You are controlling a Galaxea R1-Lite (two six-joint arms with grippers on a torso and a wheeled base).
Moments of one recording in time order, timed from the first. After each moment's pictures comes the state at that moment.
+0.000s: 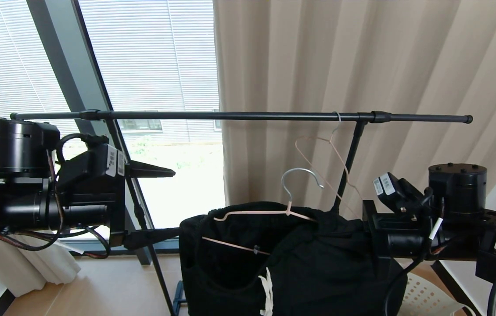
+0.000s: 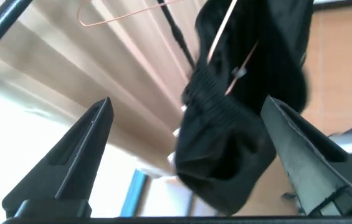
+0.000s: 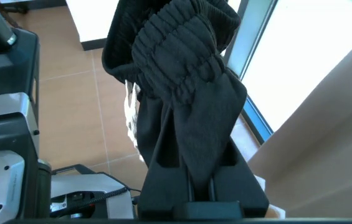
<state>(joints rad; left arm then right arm) -0.17 1.56 -0.81 -0.22 -0.85 0.93 0.35 1.71 -0.57 -0.71 0.88 -0.31</state>
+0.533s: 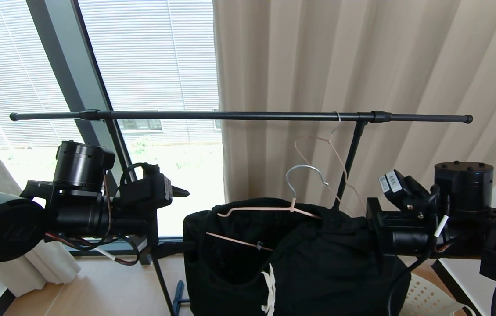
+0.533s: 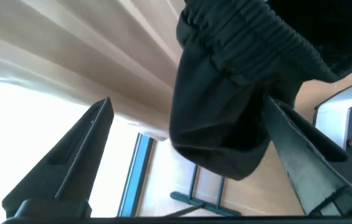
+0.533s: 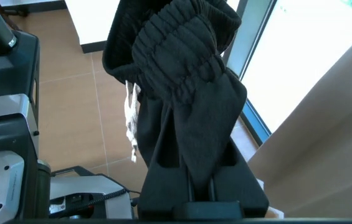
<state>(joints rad) -0.25 1.71 -0.82 -0.21 -0.63 0.97 0.33 1.70 -0.57 -0.71 0.90 -0.31</state>
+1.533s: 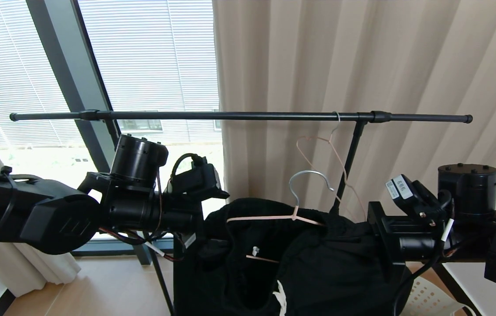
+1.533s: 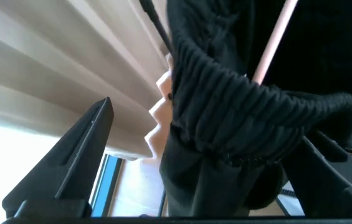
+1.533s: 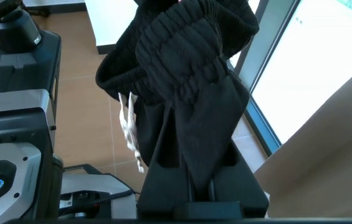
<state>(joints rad) -0.46 1.79 -0.95 -0.22 -0.59 0.75 0.33 1.69 -0.55 -0.71 0.96 -0.33</state>
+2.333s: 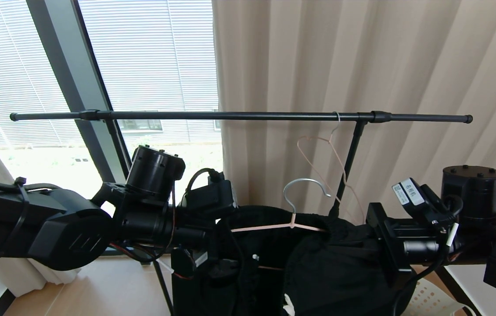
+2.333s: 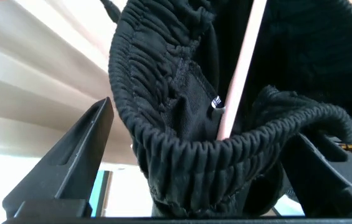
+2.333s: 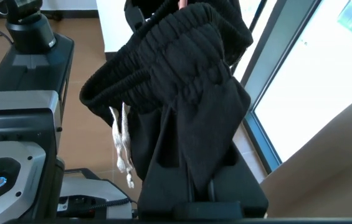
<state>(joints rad) -0.54 1.80 -0.92 -0.22 -0.59 0.74 0.34 1.70 -0.51 -0.82 1.03 -0.33</state>
